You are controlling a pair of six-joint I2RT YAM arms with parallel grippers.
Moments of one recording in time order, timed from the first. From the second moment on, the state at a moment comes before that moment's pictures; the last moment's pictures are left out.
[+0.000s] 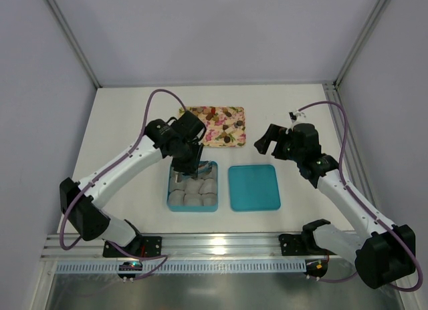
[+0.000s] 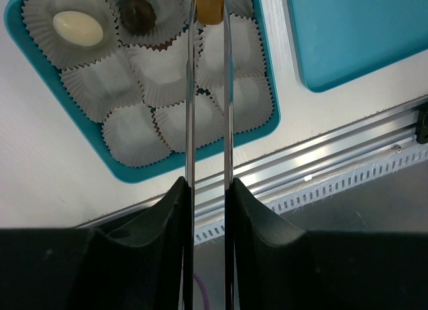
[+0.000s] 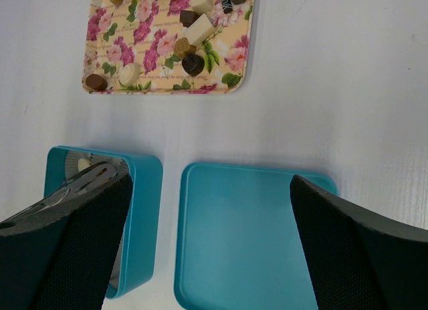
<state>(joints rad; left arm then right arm) -0.76 1.47 1.46 -1.21 0.05 -0.47 0.31 1.04 0.75 -0.24 -0.10 0.52</state>
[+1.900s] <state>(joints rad) -0.76 1.61 1.80 -1.23 -0.03 -0.47 0.31 1.05 0.75 -0.23 -0.11 0.52</state>
